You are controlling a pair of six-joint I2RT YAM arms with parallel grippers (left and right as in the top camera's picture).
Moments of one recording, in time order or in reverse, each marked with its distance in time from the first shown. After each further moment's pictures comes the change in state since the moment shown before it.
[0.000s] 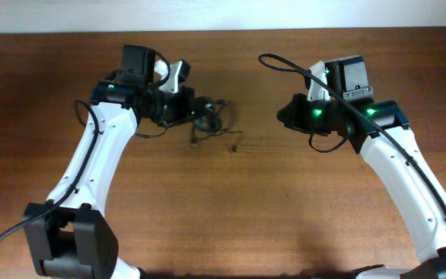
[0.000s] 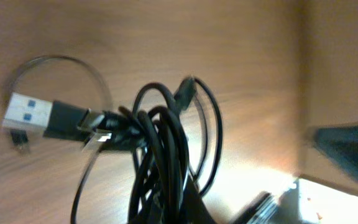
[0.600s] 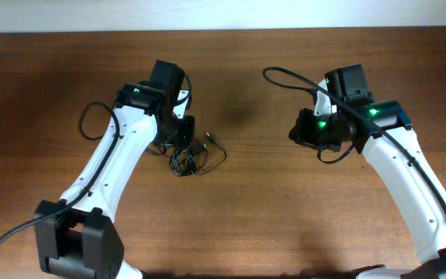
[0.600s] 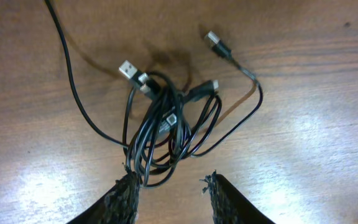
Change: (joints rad) left arm -0.133 -0.001 -0.008 -0.256 -0.602 0.135; right arm -0.005 -0.005 -0.003 -0.210 0.106 -0.035
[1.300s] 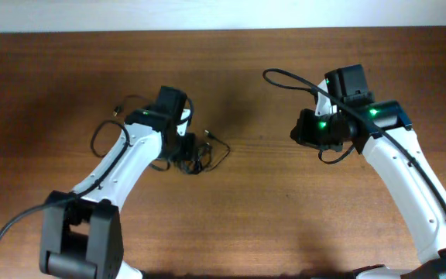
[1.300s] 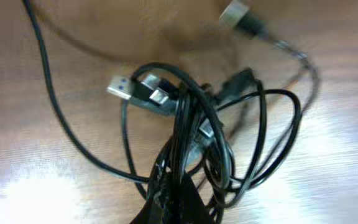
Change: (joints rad) left arm 0.000 -0.006 -0.265 0.265 -0.011 -0.016; right arm 0.000 -0.001 0.000 -0.001 0.034 -0.017
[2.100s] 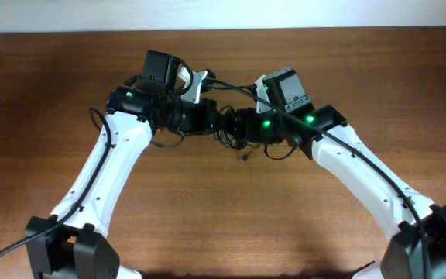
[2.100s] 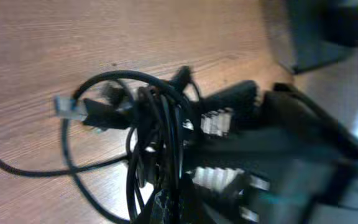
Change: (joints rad) left arm 0.004 -0.056 0.262 -0.047 0.658 -0.091; right arm 0.261 0.143 -0.005 0.383 -0.109 0.135
